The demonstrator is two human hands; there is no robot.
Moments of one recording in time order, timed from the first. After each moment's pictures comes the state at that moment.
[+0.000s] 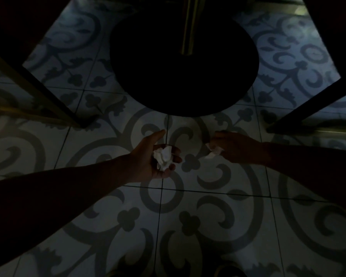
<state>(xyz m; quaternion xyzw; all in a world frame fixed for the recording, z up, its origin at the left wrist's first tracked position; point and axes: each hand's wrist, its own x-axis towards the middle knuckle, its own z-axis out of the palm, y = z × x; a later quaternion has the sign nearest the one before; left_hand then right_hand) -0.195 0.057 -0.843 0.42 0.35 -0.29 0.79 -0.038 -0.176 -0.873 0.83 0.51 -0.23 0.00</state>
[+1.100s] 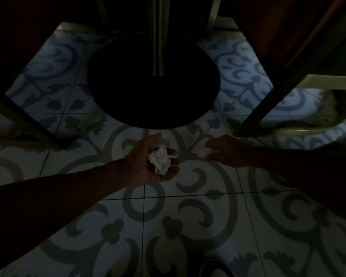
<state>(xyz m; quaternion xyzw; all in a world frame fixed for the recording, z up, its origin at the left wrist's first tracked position) -0.181 0.020 -0.807 0.41 0.28 -0.28 0.82 -0.063 -0.220 -0.801 0.90 0.36 -0.25 -0.09</state>
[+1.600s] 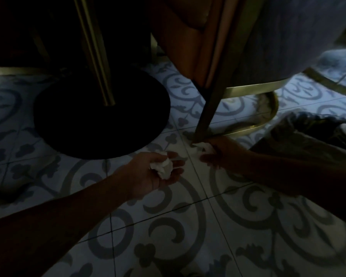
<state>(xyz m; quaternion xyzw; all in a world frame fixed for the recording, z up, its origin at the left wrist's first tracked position) -0.139 -0.074 -0.758 0.42 0.19 -0.33 0.83 -0.092 -0.303 -0.731 0.94 0.13 -0.16 -0.27</state>
